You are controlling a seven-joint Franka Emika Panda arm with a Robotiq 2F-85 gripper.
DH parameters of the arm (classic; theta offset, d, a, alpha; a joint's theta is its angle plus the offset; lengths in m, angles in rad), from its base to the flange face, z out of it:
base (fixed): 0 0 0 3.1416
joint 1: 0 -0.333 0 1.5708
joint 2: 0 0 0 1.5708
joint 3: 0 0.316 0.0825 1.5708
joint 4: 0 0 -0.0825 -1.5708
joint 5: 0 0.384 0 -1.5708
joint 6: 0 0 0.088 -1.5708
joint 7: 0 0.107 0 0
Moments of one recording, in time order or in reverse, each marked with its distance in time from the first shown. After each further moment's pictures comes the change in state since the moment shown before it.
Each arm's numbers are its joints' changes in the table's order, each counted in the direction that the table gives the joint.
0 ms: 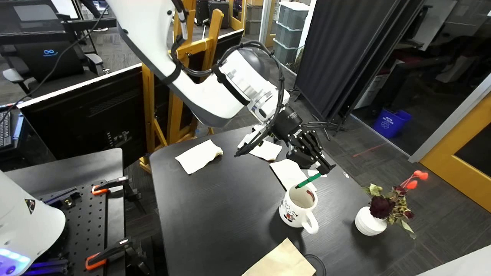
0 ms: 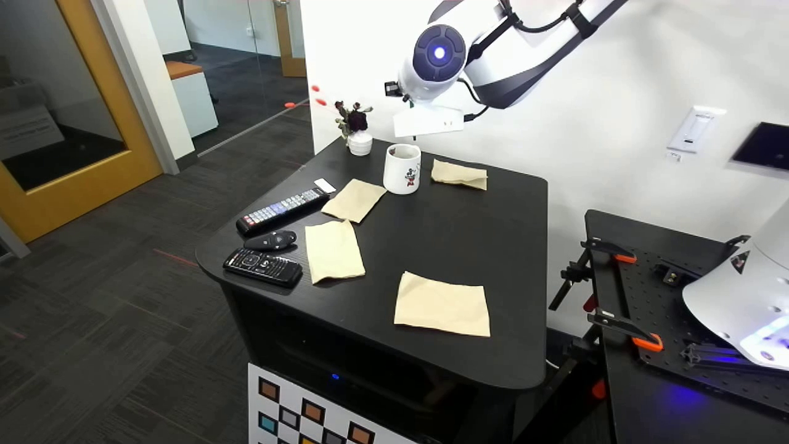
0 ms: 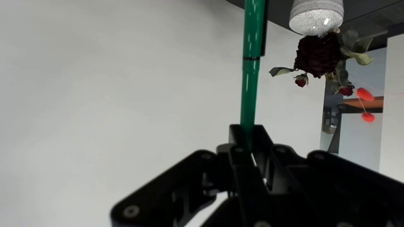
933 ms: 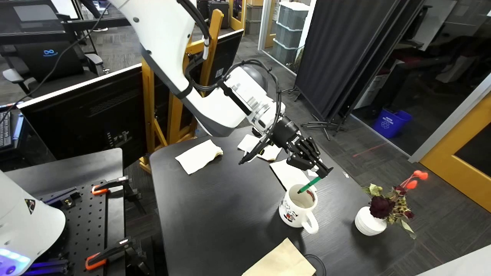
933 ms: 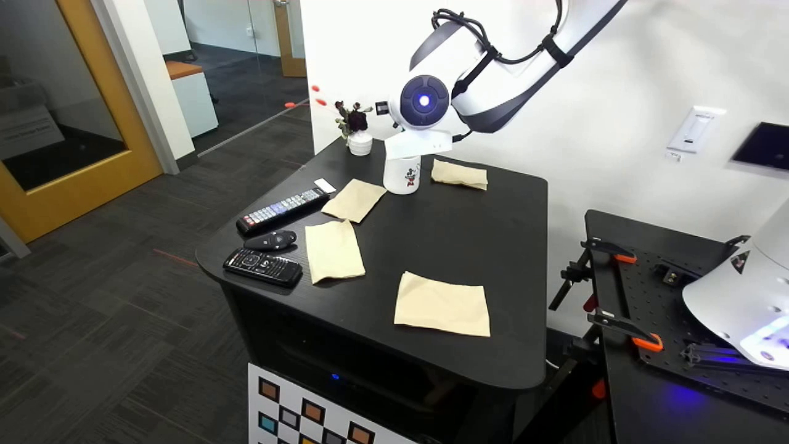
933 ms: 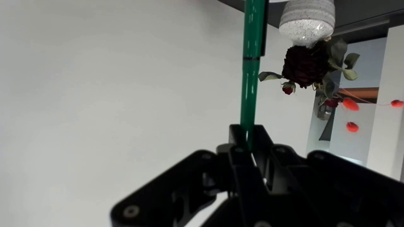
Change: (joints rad) arm 0.015 0.117 0.055 0.061 -0.105 0.086 0.080
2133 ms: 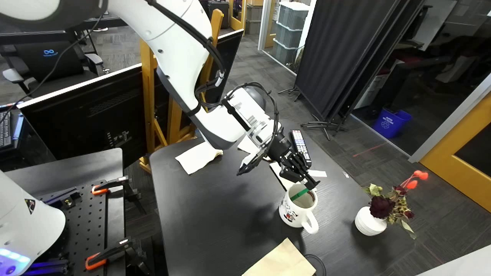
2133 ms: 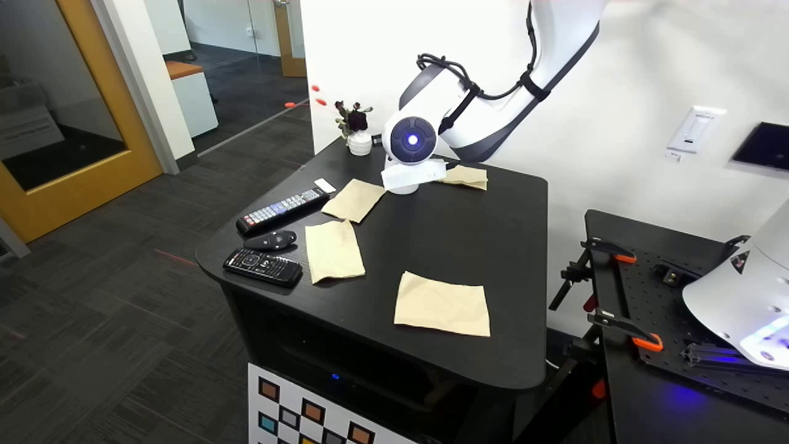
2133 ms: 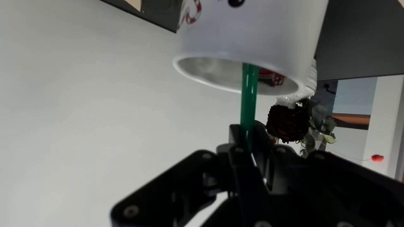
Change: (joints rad) arm 0.011 0.142 0.031 0.068 0.010 0.000 0.000
